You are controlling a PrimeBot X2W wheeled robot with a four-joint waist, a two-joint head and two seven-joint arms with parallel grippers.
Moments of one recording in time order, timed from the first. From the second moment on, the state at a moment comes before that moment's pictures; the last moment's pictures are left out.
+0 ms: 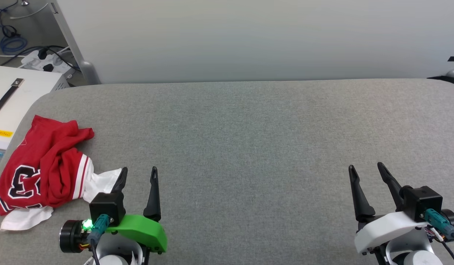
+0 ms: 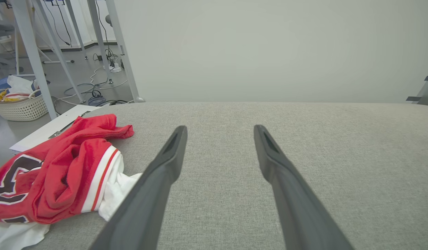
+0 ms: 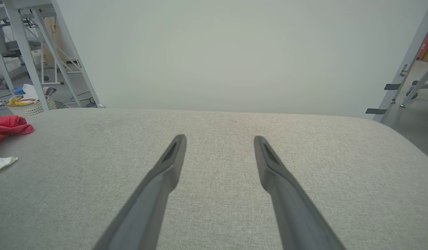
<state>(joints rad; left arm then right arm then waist) -0.01 0.06 -0.04 0.06 -0.09 -0.01 -0.09 0.02 -0.05 0.01 0.00 0.11 0.13 -0.08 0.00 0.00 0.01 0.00</state>
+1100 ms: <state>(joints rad) -0.04 0.06 -0.04 0.10 -0.16 -0.01 -0.16 0.00 -0.06 0.10 -0.07 0.10 0.13 -0.07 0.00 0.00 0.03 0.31</state>
